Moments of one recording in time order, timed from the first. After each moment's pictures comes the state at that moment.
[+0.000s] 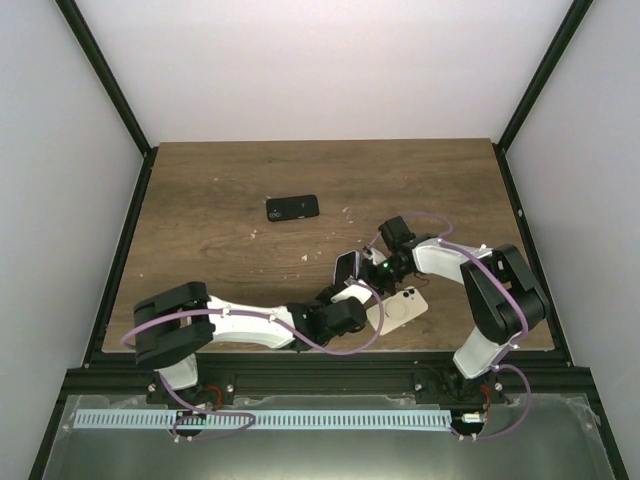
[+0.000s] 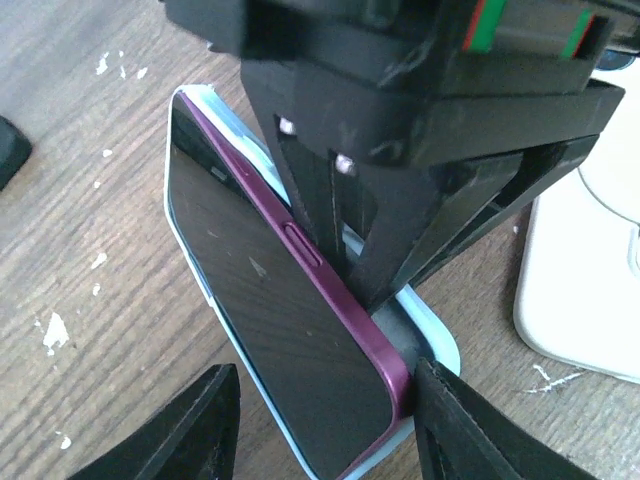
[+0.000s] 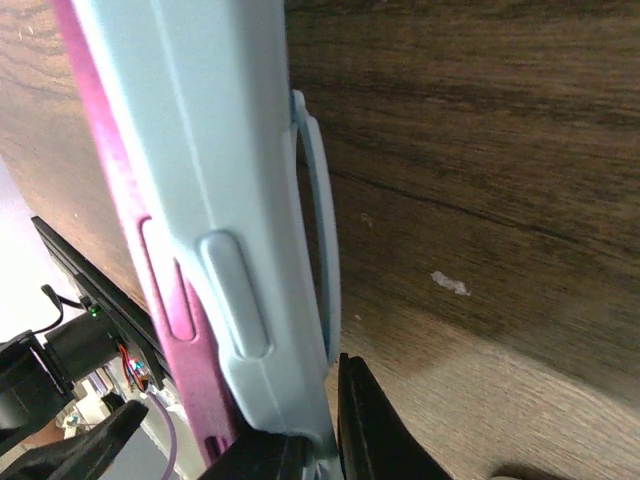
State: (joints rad) left arm -1.29 1.70 0.86 -0.02 -0.60 -0.21; right arm 0.44 1.65 0.83 -0.47 -0.73 0.56
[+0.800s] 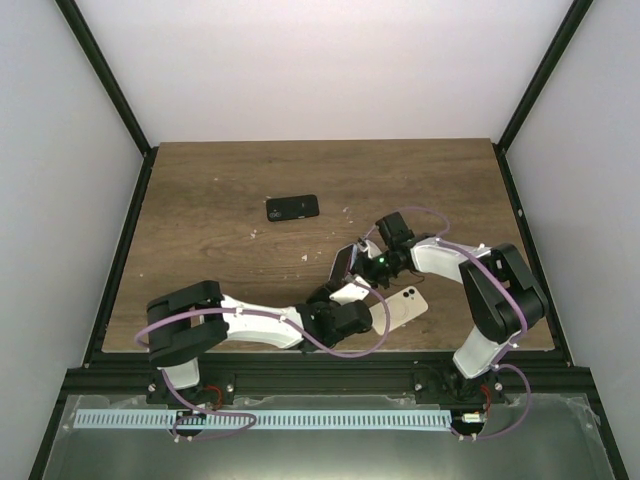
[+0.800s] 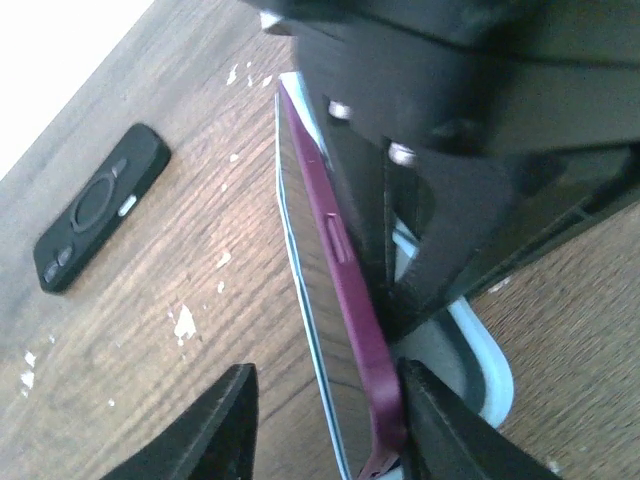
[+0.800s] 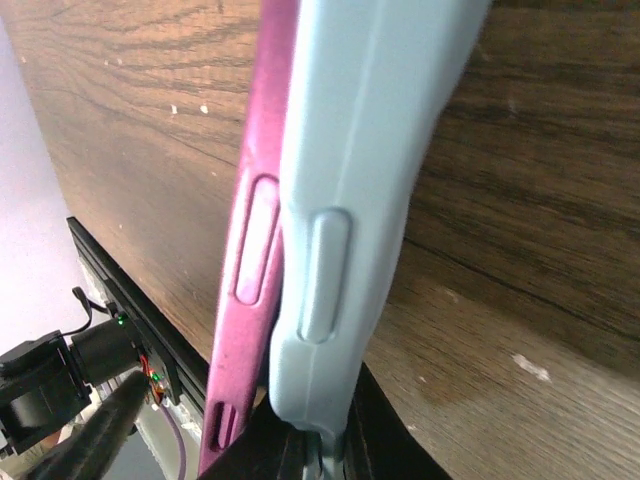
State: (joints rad) left arm -1.30 1.77 0.91 -0.08 -0.87 -0.20; right arm 0.44 1.66 0.84 -0.37 -0.75 0.55
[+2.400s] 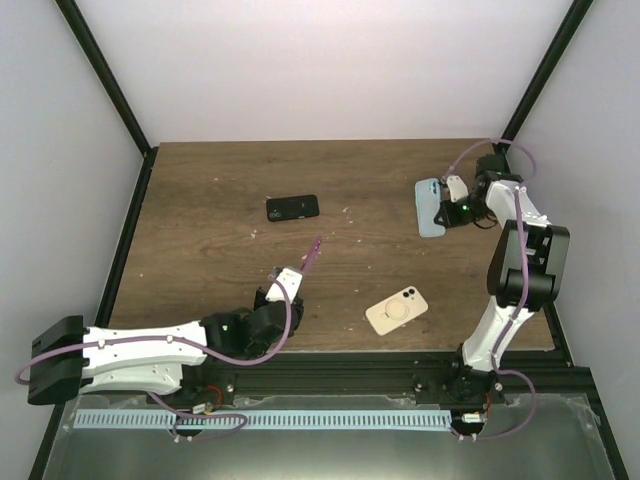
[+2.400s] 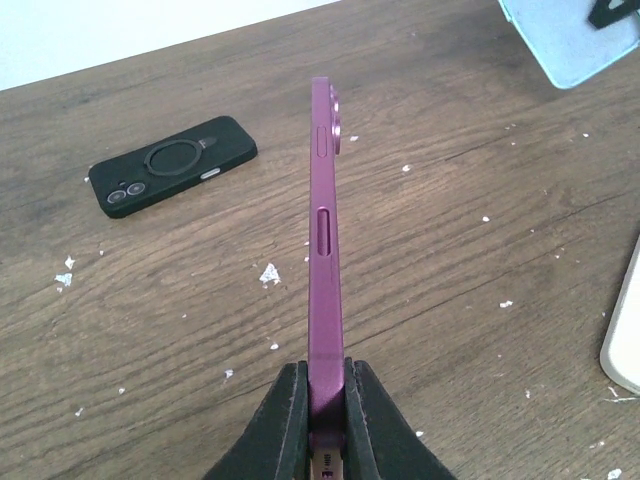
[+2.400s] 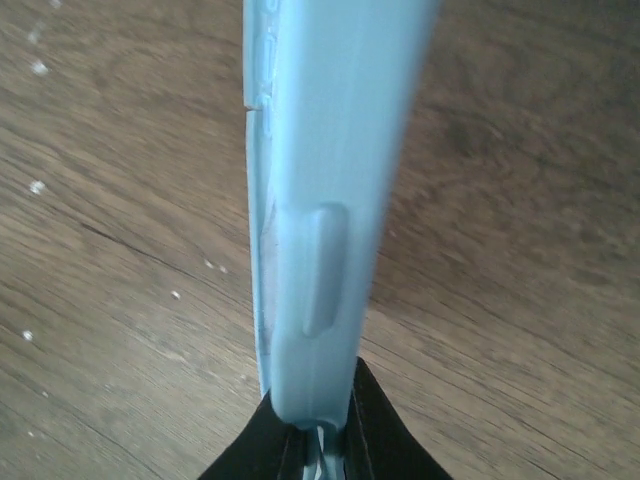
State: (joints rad) left arm -1.30 1.05 0.53 -0.10 -0.79 -0.42; right arm -0.15 1.83 1.40 -0.82 -0.44 -0.42
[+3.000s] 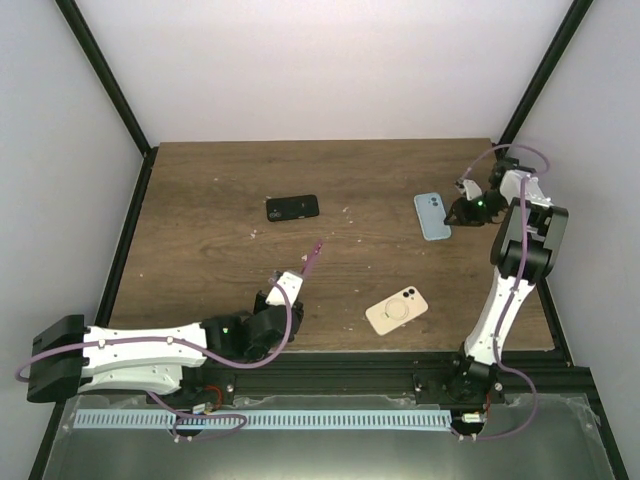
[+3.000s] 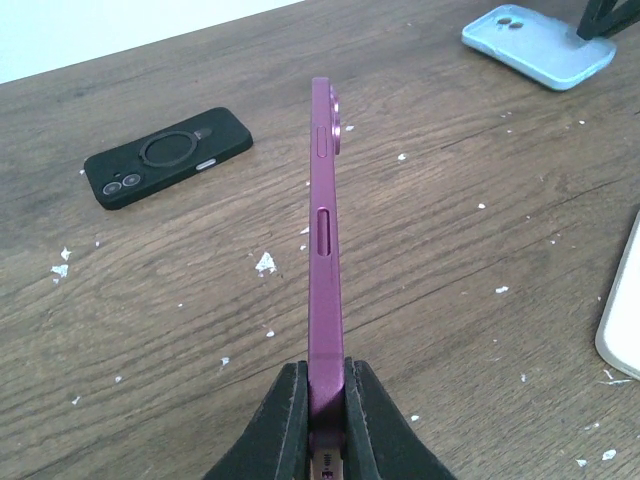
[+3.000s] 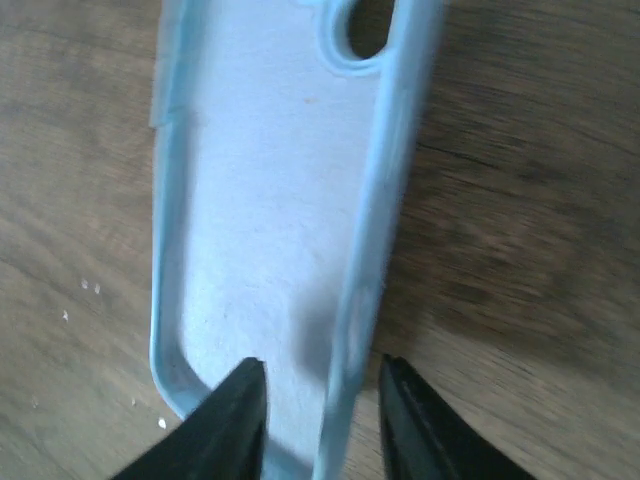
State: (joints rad) left arm -1.33 1.04 0.51 -0.12 -0.80 -0.44; right arm -0.29 2.18 1.72 -1.05 -0.49 -0.52
